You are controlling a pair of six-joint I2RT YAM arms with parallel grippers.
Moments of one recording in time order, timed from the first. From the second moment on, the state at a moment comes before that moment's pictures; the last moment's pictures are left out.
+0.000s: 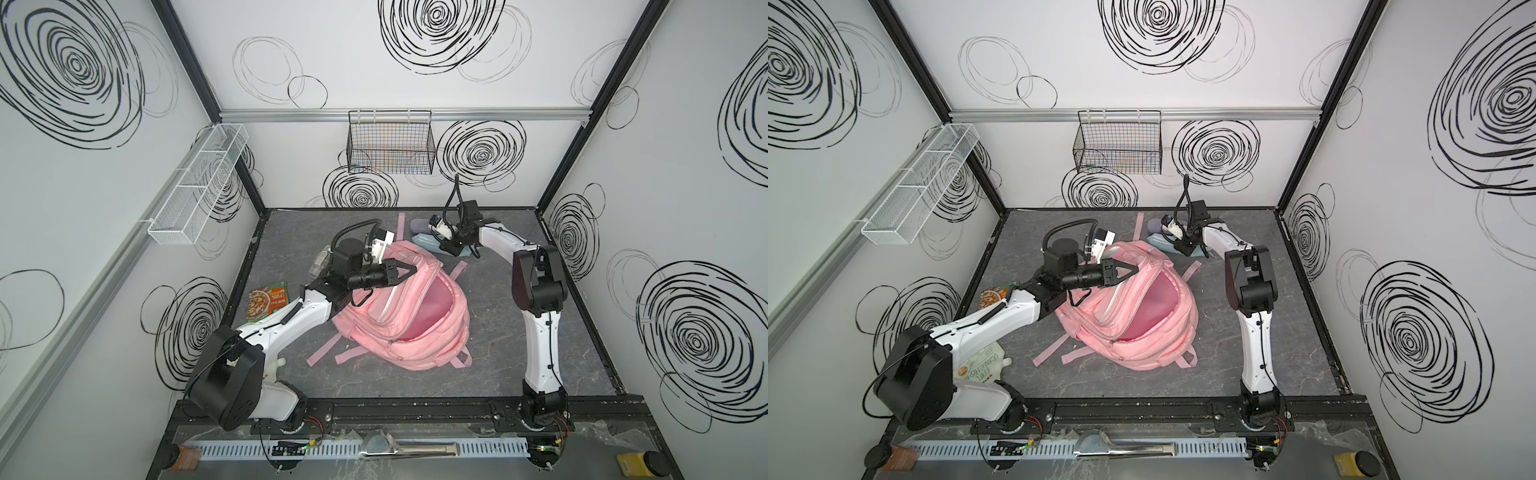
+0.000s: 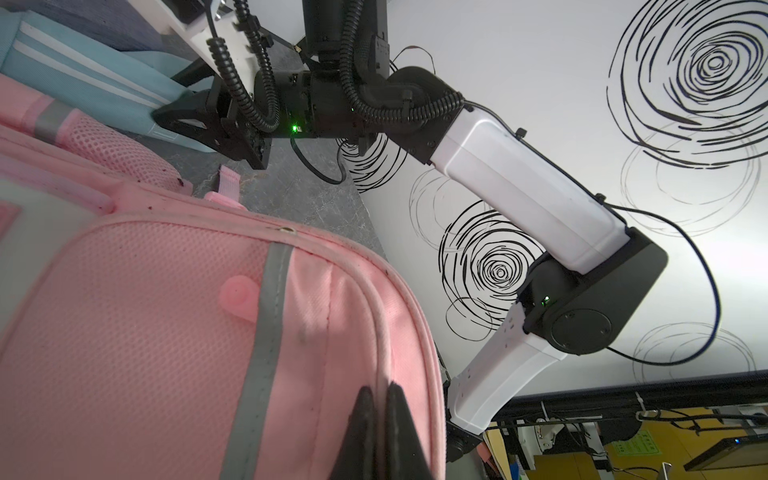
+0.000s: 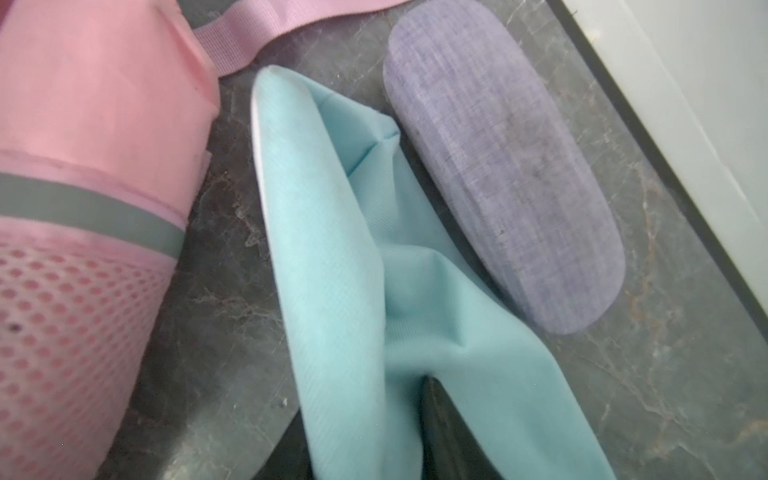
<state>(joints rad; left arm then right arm) -0.49 1.41 0.88 0.23 0.72 -0.83 0.21 2.24 1.77 -0.55 -0.25 -0.69</state>
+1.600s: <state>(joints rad) -0.42 1.34 0.75 0.37 0.67 -0.81 0.12 0.88 0.72 -0.06 -0.64 0.92</state>
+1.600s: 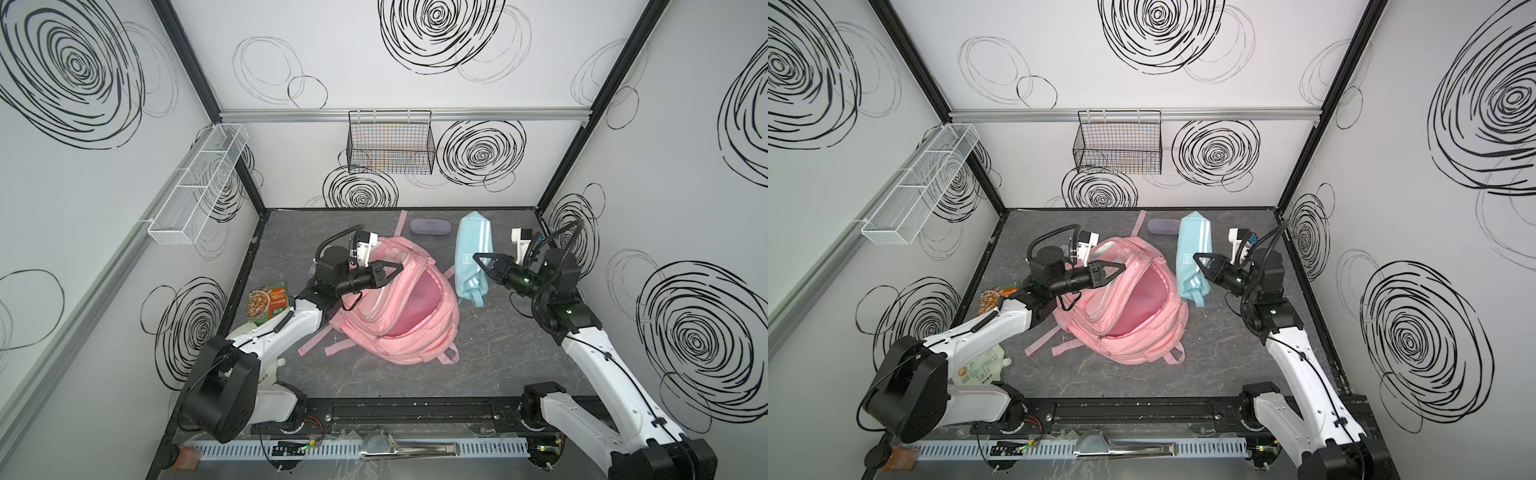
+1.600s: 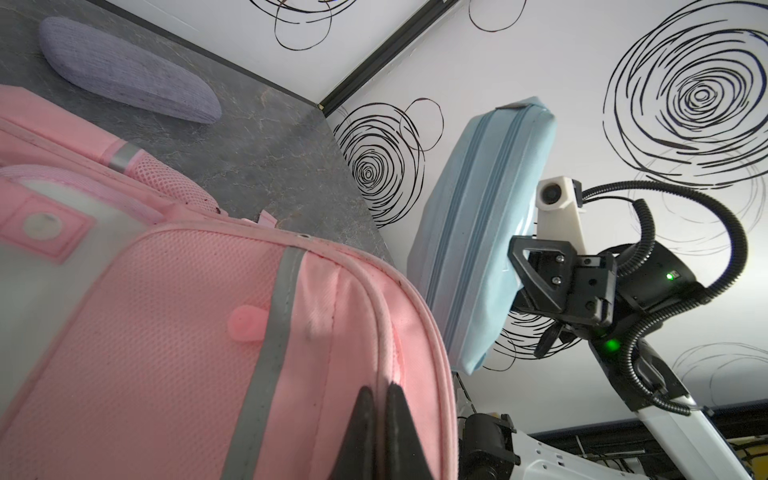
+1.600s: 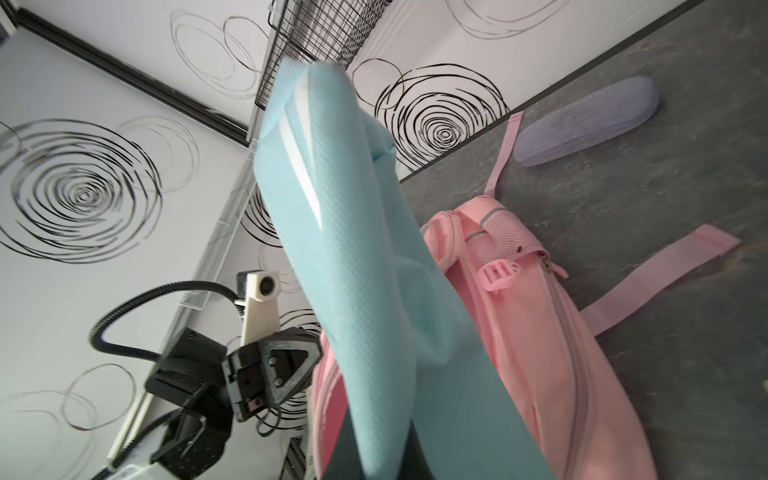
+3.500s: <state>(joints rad) -0.43 1.33 0.67 0.55 0.67 -0.95 0.55 1.05 0.50 0.29 -0.36 1.69</state>
